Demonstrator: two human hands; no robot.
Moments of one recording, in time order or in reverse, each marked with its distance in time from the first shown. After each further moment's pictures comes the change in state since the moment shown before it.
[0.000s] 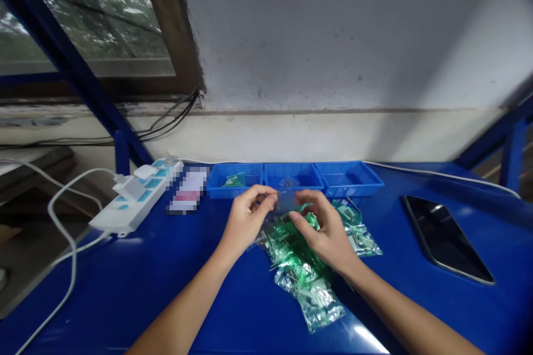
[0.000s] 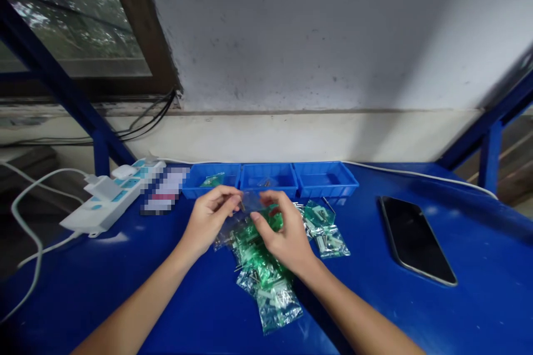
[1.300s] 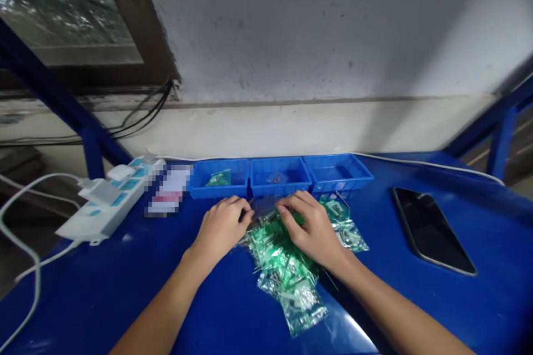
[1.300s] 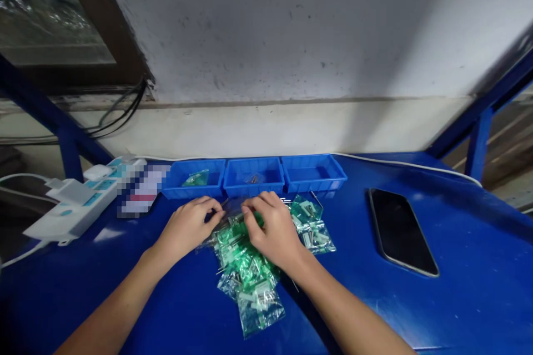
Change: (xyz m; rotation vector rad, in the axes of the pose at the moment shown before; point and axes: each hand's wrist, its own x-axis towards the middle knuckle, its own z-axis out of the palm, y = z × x) left_hand 0.005 -0.015 -0.012 1.081 -0.271 -0.032; right_hand 0.012 0.006 -0.016 -0.302 -0.148 -0.078
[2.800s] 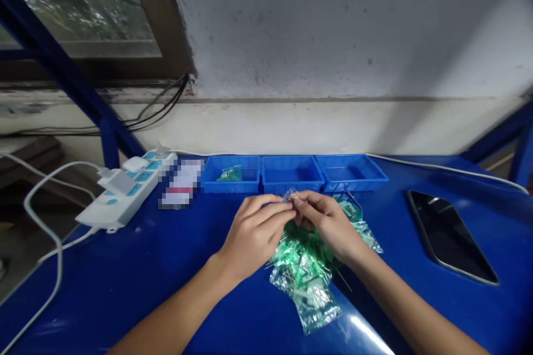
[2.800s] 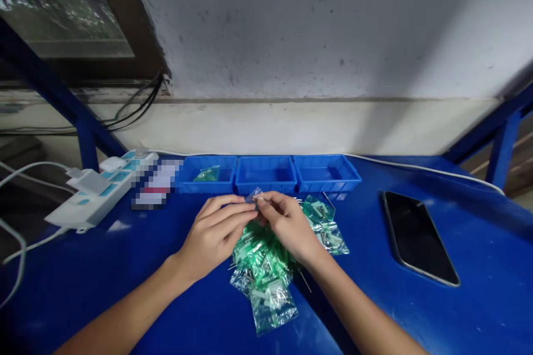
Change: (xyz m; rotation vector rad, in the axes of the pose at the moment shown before) left_hand -0.022 0.028 -0.001 -0.356 0.473 0.551; right_hand 0.006 -0.005 0.003 0.682 -0.136 0.446
